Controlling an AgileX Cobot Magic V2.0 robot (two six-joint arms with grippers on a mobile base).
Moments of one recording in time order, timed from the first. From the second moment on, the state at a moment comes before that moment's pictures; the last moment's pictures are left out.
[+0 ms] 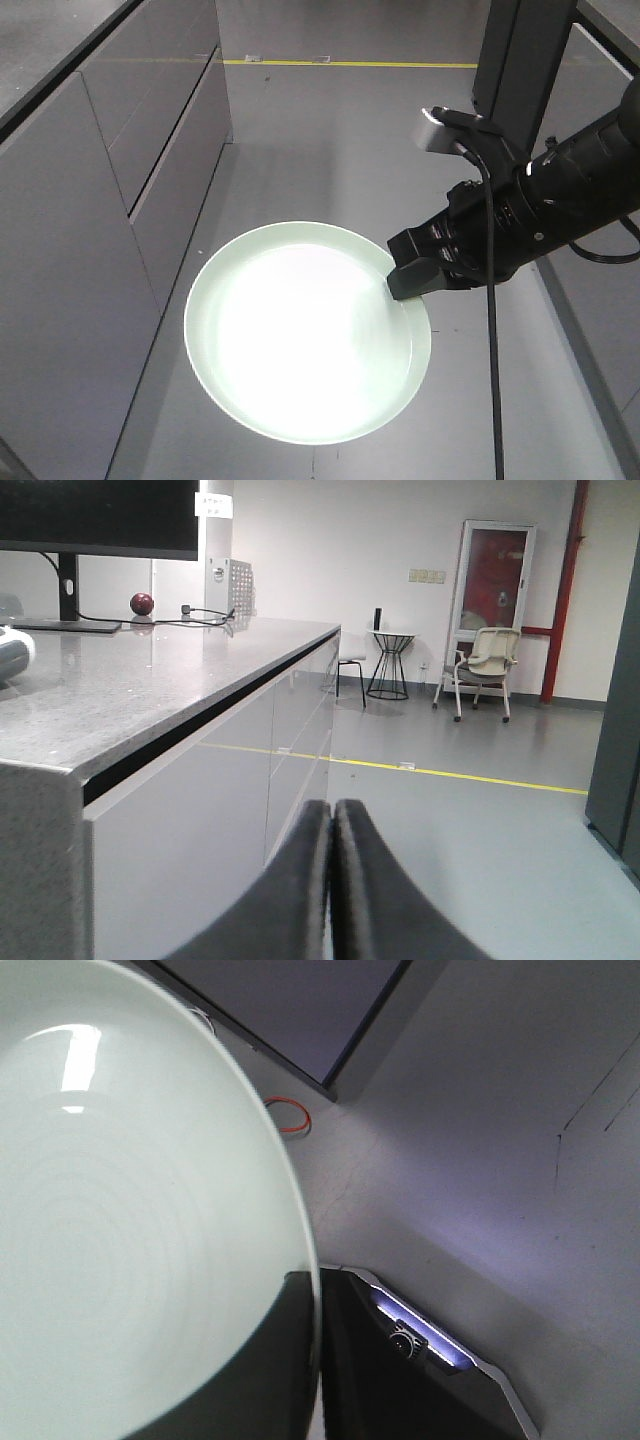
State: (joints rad) left arm 0.09 -0.01 0.02 -0.08 -0.03 0.01; right arm 0.30 1.46 -1.28 0.60 1.13 -0.32
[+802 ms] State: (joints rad) left arm 0.09 -0.01 0.02 -0.08 -0.03 0.01; right arm 0.30 1.46 -1.28 0.60 1.13 -0.32
